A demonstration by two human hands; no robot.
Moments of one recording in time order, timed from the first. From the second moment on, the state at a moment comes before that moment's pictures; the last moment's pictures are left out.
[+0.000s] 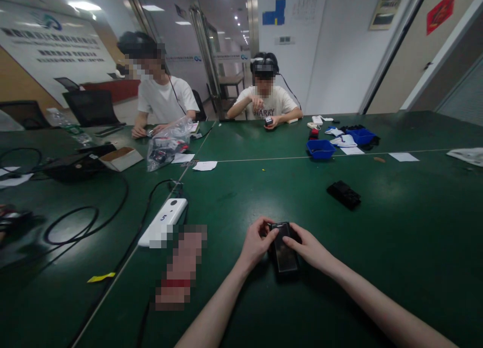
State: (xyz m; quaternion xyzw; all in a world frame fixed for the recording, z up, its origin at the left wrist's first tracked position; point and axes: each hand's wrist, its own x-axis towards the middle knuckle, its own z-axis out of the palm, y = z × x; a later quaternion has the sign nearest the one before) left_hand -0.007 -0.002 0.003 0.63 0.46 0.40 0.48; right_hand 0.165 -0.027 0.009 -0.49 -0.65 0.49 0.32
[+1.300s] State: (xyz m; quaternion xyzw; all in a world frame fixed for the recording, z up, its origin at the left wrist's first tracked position) left_hand -0.003 -0.003 0.006 0.56 0.44 0.40 0.57; right_hand 0.326 -0.043 0.050 -0.80 -0.59 -0.02 0.03
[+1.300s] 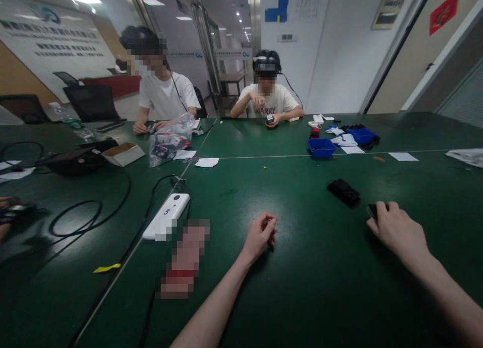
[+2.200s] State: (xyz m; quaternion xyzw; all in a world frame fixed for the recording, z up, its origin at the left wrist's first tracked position) left_hand -0.004 -0.003 0.005 0.57 0.44 0.39 0.57; right_hand 0.308 -0.030 0.039 -0.77 -0.62 -0.15 -0.03
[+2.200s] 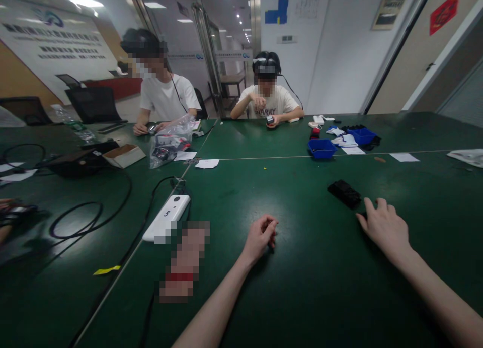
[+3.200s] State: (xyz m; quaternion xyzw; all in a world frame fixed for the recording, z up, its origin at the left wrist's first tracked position) left_hand -0.004 -0.003 0.006 0.58 0.44 0.39 0.56; right_hand 0.303 0.035 0.030 -0.76 -0.63 -0.12 -0.01
